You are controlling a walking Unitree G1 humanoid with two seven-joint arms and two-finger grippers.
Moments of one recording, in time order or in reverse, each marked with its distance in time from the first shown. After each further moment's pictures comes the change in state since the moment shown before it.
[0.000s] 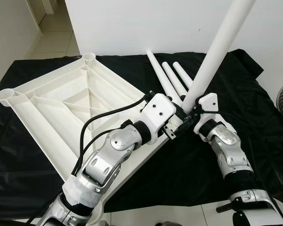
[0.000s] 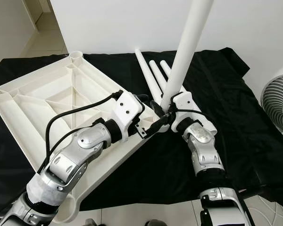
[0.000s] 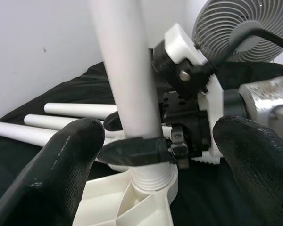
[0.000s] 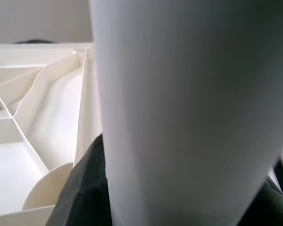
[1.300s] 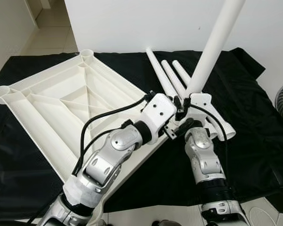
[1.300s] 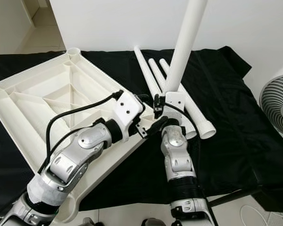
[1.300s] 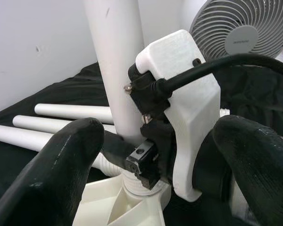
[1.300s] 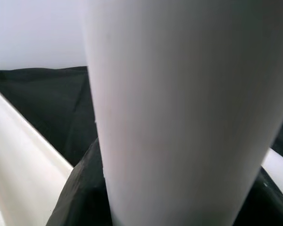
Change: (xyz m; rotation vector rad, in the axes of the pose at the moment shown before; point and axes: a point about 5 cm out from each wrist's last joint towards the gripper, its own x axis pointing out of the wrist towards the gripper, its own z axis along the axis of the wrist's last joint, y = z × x) left arm 0.001 -0.001 0.001 -0.006 -0.008 -0.002; right arm 0.015 0.049 0.014 0.146 -0.069 -0.634
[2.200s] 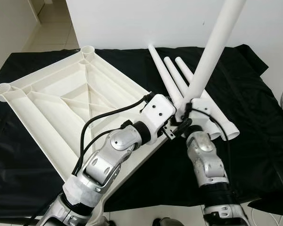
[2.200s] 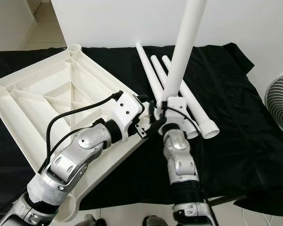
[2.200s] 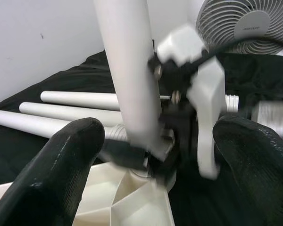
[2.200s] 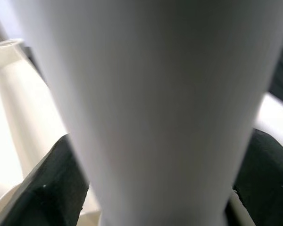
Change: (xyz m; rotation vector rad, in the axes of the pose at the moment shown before) left arm -0.002 0.003 -0.006 0.010 0.019 0.008; right arm 0.010 -0.033 0.007 -0.019 -0.001 0.201
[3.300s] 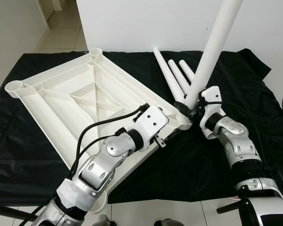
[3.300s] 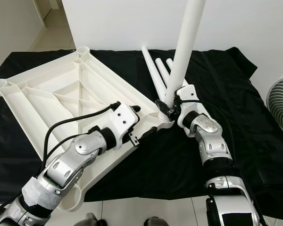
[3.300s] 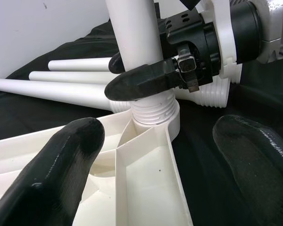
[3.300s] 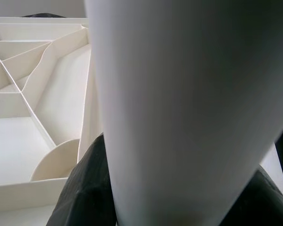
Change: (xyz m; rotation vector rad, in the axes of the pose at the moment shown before) left arm -0.009 -0.001 -0.026 0.031 0.111 -0.008; right arm 0.014 -0.034 0.003 -0.177 0.080 0.457
